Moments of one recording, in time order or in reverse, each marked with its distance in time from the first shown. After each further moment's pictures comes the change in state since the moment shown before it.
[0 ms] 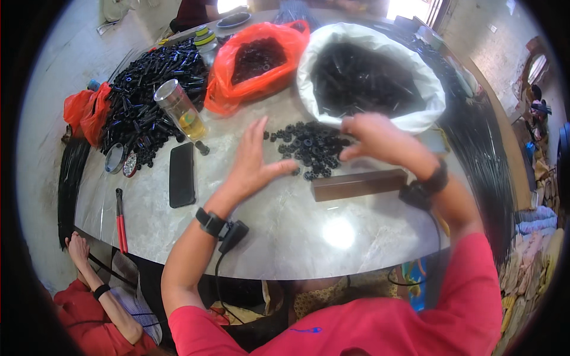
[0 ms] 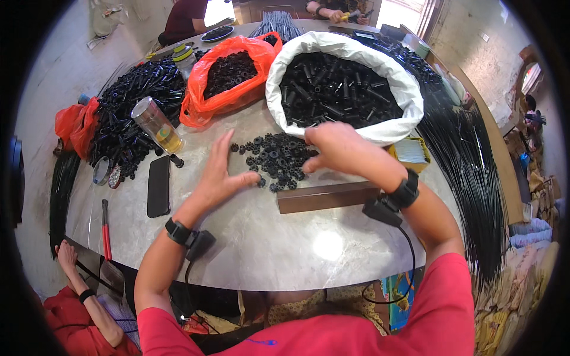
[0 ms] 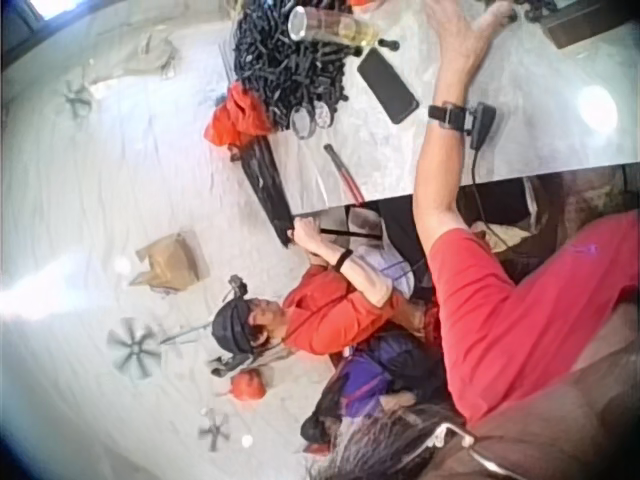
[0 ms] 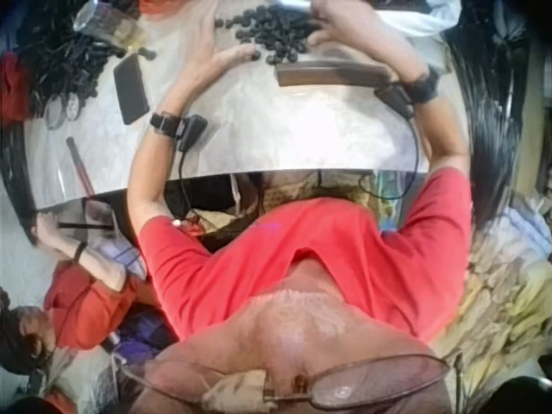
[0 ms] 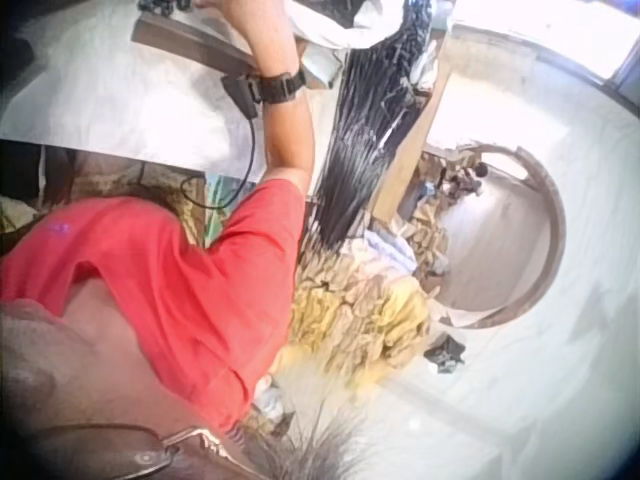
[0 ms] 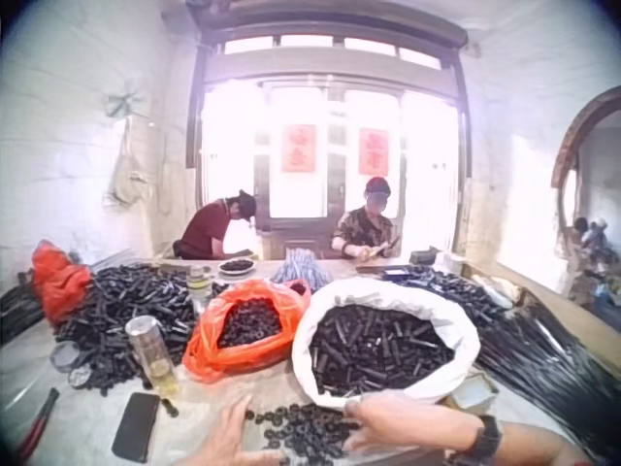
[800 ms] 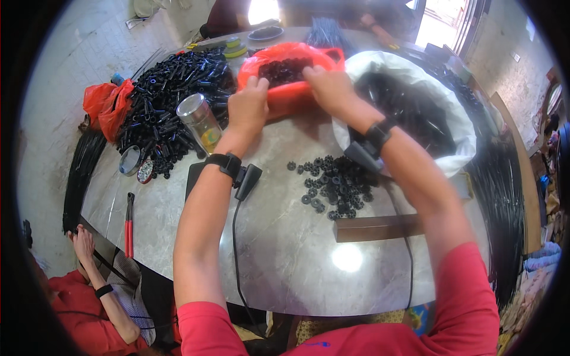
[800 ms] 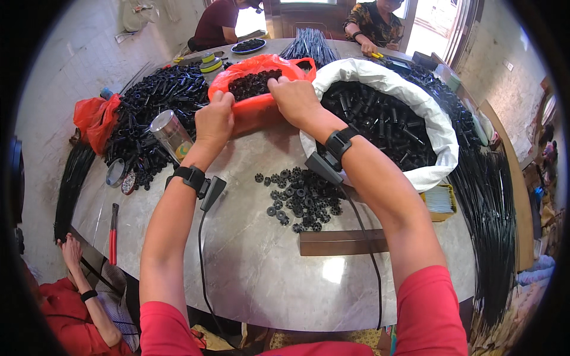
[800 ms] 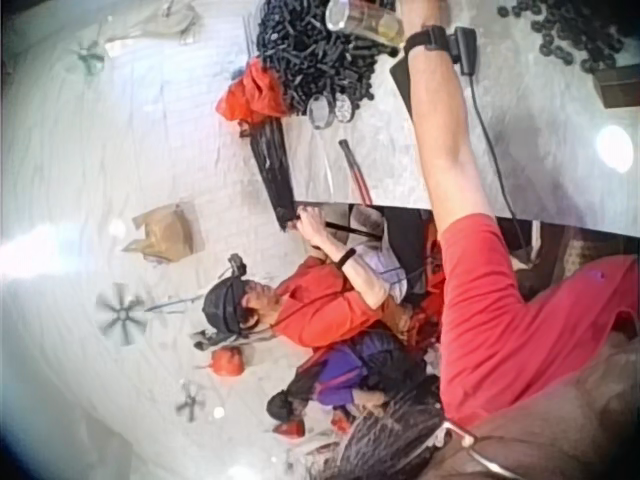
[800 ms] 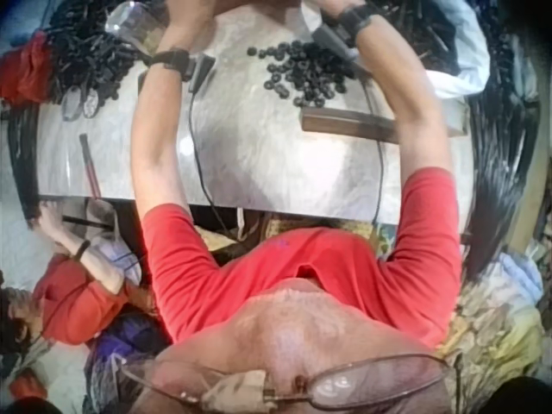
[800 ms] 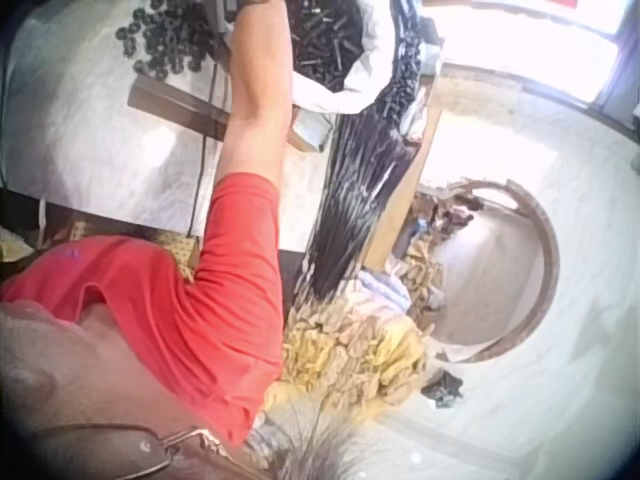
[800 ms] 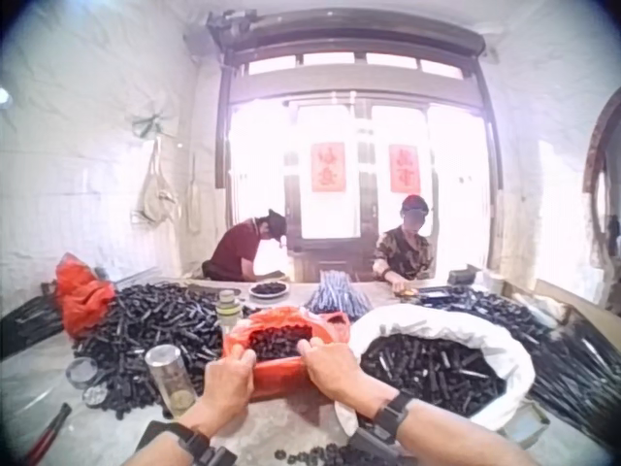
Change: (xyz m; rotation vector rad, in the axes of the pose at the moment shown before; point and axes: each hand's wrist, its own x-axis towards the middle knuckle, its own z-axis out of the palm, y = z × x) left_hand 0.141 -0.079 -0.044 0.678 0.265 0.042; right_hand 0.221 -0.005 -0.021 -0.307 0.828 -0.271
